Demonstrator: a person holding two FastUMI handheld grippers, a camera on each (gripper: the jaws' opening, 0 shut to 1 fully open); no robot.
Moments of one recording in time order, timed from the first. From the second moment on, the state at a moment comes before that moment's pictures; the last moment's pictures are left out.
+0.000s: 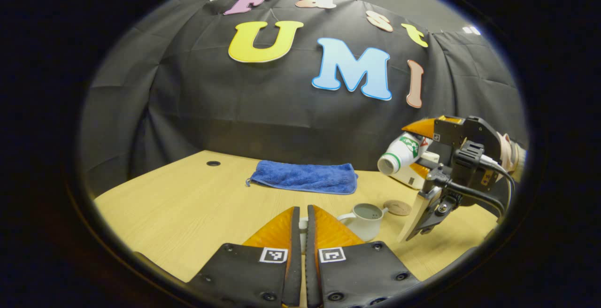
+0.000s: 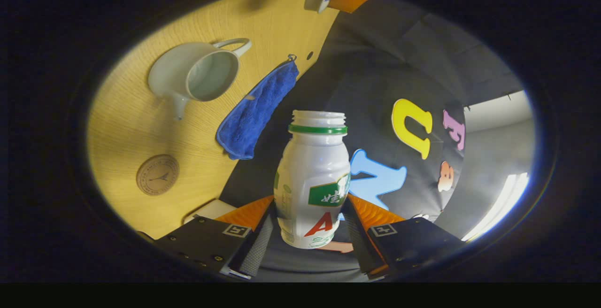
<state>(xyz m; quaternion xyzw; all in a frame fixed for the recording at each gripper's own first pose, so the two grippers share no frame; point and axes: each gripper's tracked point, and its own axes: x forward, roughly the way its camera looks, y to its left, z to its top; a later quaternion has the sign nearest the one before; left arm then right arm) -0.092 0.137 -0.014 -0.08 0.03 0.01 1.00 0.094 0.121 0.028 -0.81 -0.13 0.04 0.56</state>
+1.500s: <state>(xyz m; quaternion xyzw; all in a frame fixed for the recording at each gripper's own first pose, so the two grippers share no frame) -0.030 0.068 0.008 -0.04 0.02 -0.04 1.00 0.068 0.077 -0.040 -0.30 0.03 0.09 0.95</state>
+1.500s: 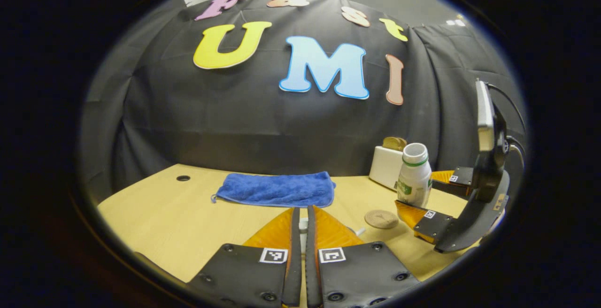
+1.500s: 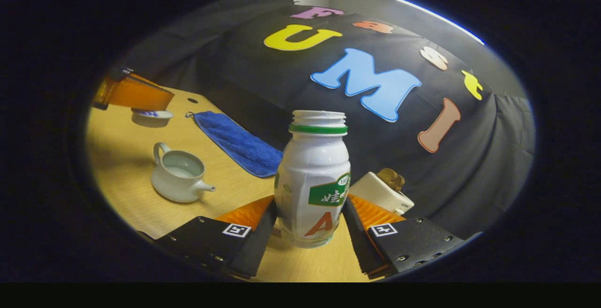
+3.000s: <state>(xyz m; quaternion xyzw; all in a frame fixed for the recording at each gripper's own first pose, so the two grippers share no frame) 0.015 0.010 -0.032 0.03 0.04 -0.05 1.00 0.065 0.045 -0.045 -0.19 0.04 0.08 0.98</state>
